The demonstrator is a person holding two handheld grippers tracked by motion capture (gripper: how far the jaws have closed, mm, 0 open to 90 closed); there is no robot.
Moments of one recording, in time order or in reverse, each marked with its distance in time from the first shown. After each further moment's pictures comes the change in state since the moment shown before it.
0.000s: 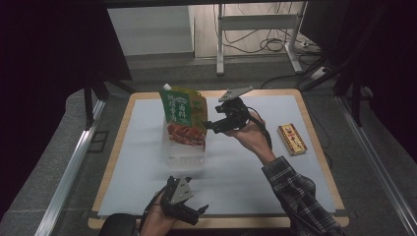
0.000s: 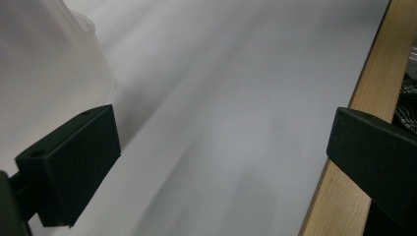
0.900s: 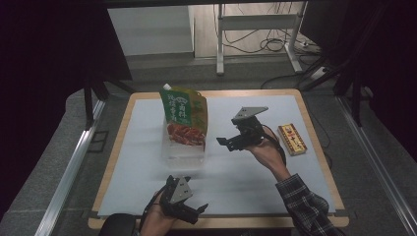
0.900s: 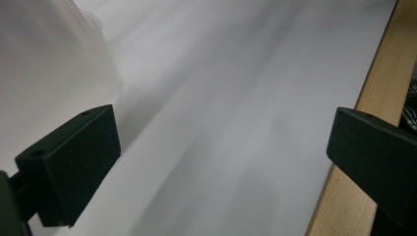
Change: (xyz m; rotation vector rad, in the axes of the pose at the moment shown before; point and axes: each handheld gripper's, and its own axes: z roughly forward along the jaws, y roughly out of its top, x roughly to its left) left arm 0.002 -0.001 0.000 0.004 0.009 -0.002; right arm -0.001 -0.060 -0.019 0.013 -0.044 -0.008
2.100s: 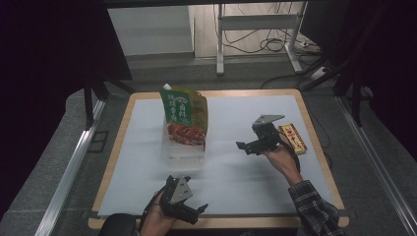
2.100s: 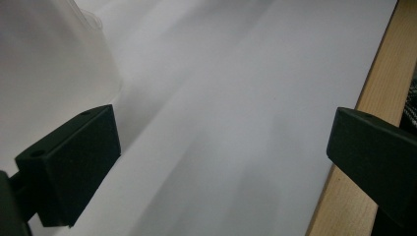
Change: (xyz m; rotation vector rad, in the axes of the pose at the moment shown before) left arm 0.000 0.000 -0.001 0.000 0.004 0.003; right arm -0.044 -0.060 -0.006 0.074 -0.107 0.103
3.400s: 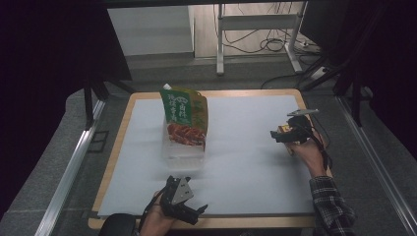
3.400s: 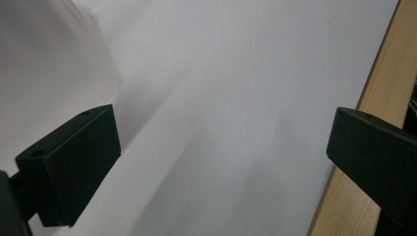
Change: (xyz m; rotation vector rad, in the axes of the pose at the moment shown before) left arm -0.002 0.000 0.002 0.017 0.008 0.016; right arm -0.090 -0.040 -0.040 0.064 -0.286 0.196
